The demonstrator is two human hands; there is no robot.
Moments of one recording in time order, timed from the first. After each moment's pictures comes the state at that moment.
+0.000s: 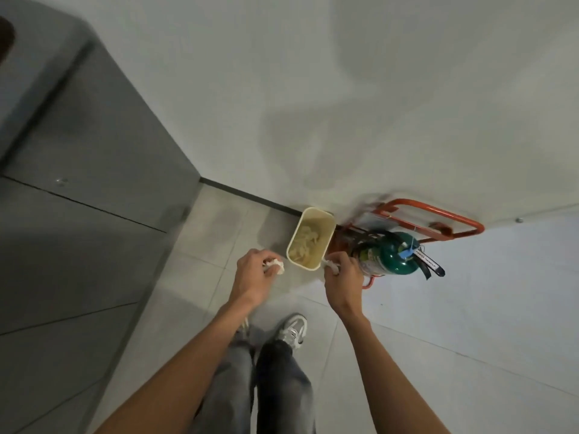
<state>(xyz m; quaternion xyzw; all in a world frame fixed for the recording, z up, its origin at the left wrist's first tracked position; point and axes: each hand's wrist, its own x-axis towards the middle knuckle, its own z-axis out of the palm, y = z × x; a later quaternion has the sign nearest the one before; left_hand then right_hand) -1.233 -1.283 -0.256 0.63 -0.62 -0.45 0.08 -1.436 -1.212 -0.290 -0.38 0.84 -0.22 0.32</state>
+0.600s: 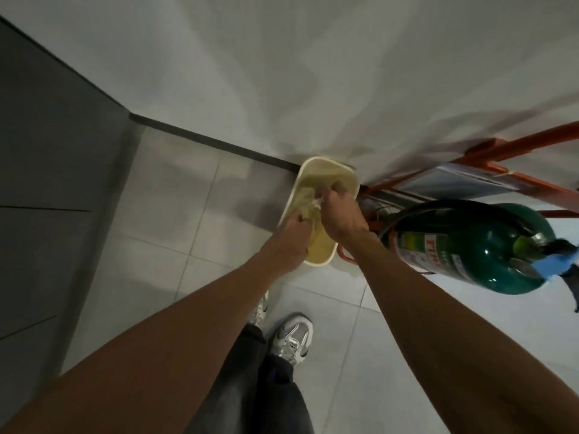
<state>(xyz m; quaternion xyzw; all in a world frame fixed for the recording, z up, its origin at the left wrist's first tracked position) -1.360 -1.352 -0.619 0.46 -0.78 -0.41 -0.14 -1.514 -1.360 -0.612 -0.56 0.75 0.03 0.35</state>
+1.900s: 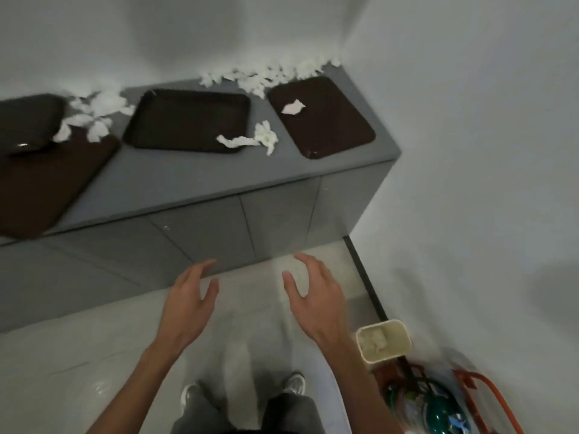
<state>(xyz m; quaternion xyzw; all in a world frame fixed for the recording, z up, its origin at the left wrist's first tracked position) -0.985 -0.968 0.029 0.88 -0.34 -0.12 0.30 -1.185 -1.143 0.055 -0.83 0.39 -0.16 0.36</state>
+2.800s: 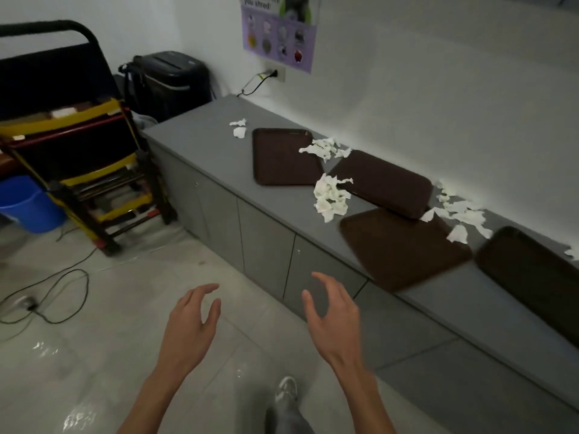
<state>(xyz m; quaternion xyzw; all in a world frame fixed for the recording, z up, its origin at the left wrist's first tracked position) -0.722 -0.350 0.079 0.93 0.09 0.08 0.36 -0.702 -0.627 0.110 -0.91 0.00 -0.06 0.41</state>
